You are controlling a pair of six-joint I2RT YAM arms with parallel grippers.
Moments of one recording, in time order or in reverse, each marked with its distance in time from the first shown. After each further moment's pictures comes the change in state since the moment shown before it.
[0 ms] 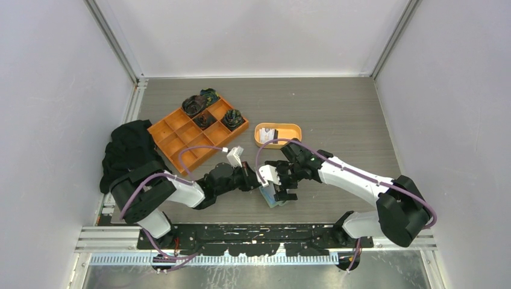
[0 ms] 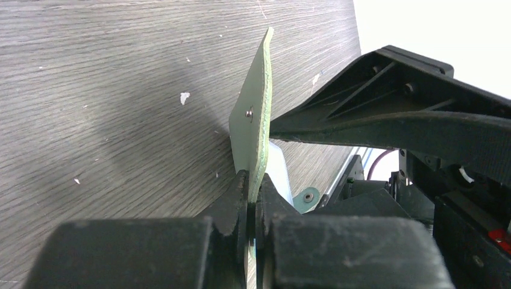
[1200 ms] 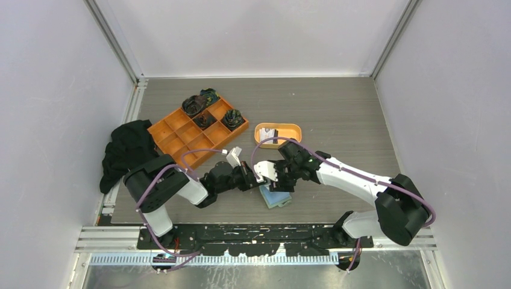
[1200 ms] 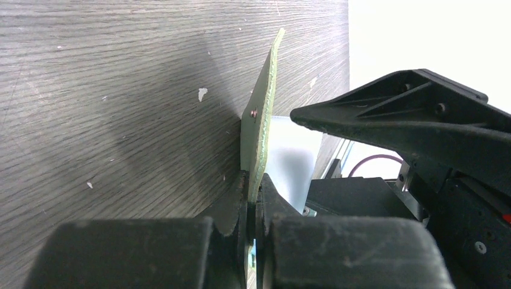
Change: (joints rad) left arm 0.050 0.130 0.001 0.116 0.094 -0.151; right arm 0.029 0.012 -0.005 0.072 0.175 0.106
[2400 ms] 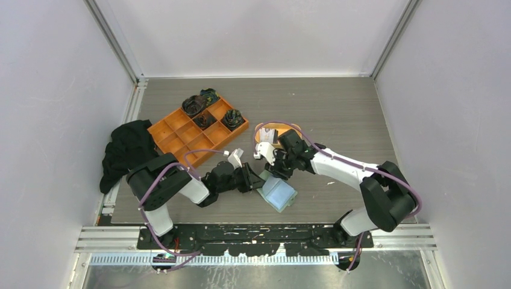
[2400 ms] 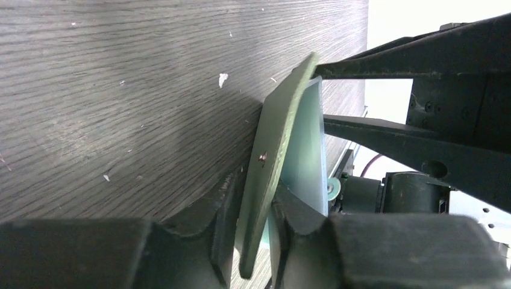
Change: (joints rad) left arm 0.006 0.032 0.014 -0.040 0.040 0.010; right arm -0.084 0.128 0.060 0.116 0.045 0.315
